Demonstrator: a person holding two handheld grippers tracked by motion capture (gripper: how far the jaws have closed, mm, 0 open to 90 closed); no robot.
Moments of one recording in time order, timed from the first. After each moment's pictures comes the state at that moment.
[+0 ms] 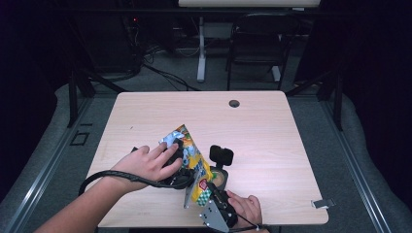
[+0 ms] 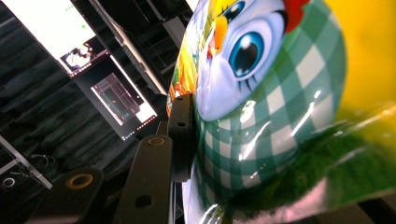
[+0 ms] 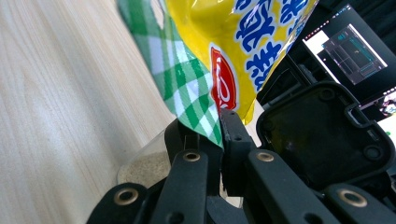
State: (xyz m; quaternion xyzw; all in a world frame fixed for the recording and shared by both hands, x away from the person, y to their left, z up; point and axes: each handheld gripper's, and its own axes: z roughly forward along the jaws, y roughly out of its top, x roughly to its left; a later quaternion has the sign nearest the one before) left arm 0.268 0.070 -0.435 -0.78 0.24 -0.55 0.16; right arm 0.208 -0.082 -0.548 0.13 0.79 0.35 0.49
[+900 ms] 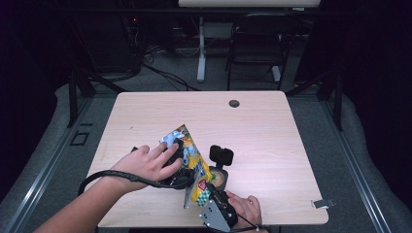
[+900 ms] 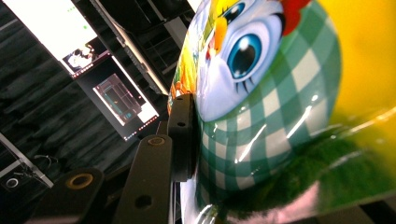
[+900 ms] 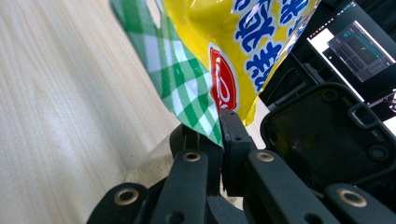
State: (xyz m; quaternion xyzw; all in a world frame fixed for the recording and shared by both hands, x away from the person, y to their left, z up) left arm 0.267 0.070 -0.433 -0.78 0.25 -0.56 0.16; right arm 0.207 -0.081 -0.545 0.14 0.79 0.36 0.48
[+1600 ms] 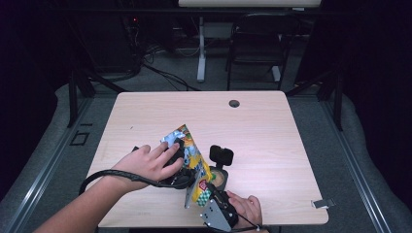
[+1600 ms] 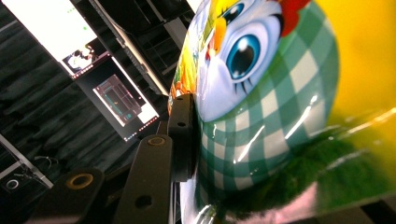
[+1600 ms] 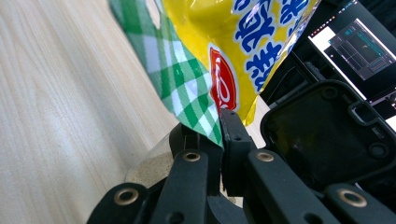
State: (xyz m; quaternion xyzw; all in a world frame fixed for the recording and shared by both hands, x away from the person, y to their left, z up) left arm 0.267 0.067 -0.433 -0.78 0.25 -0.55 0.16; right arm 0.207 -0.082 -0.545 0.14 0.79 0.36 0.47
